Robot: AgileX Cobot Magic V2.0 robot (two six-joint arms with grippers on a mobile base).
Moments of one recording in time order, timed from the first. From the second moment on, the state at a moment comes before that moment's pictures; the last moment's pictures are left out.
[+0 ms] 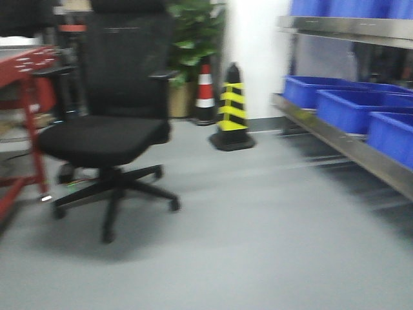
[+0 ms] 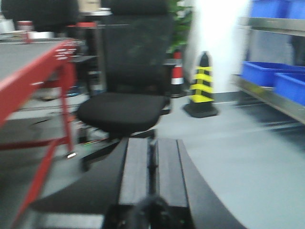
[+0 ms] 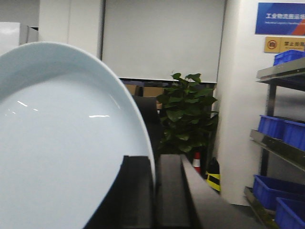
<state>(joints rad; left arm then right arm) -0.07 -0.02 0.03 -0.20 0.01 0.25 0.39 0.17 -0.55 -0.32 0.10 0.29</state>
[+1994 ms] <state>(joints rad) -0.09 -0.02 0.03 -0.20 0.01 0.25 0.39 0.17 -0.55 -0.32 0.10 0.29</state>
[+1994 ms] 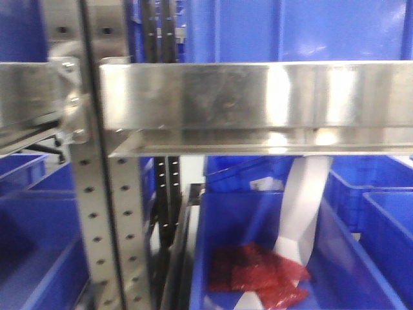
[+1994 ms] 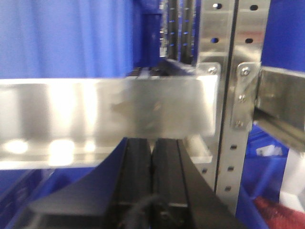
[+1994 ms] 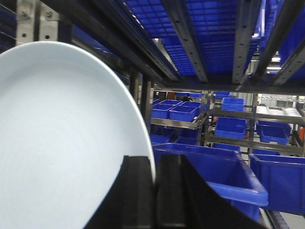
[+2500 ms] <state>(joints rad) -0.10 -0.02 0.03 -0.20 0.01 0.25 0.39 0.17 -0.55 -0.32 0.10 0.29</state>
